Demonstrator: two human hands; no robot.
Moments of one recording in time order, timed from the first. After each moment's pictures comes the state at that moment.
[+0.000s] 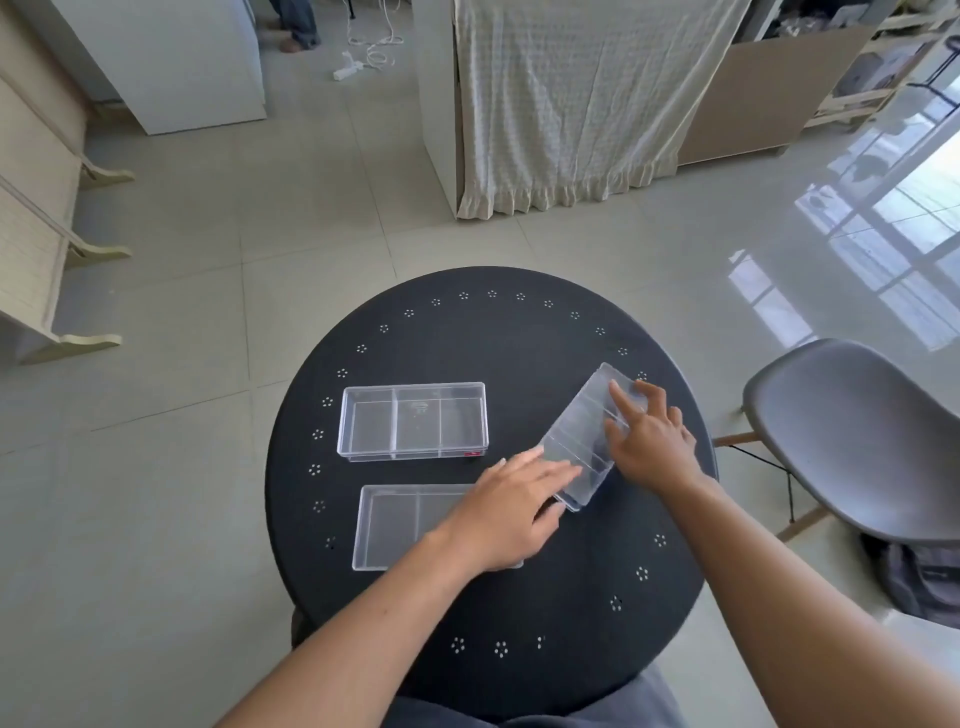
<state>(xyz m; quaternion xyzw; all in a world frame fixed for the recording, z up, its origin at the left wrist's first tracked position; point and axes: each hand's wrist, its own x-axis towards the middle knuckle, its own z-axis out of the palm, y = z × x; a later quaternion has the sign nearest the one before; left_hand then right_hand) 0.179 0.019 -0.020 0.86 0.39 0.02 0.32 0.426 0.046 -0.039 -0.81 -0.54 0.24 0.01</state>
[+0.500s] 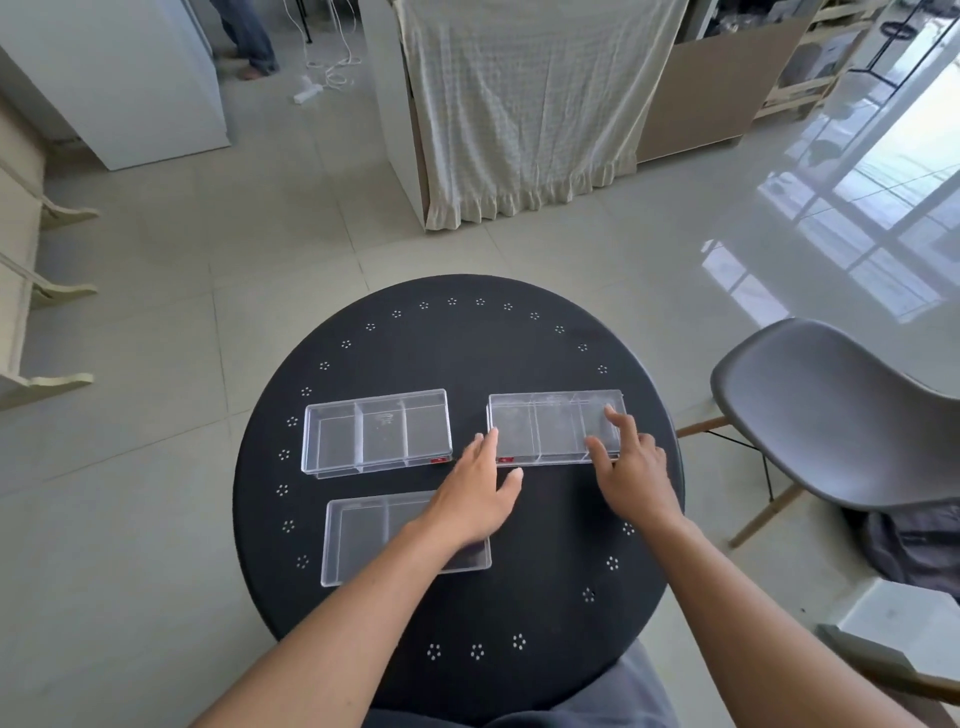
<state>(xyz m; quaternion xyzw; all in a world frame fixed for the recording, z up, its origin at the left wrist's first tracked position) 0.203 0.031 -0.030 0.70 0.56 -0.02 0.44 0.439 -0.012 -0.063 -0.84 -0.44 0.29 0.15</state>
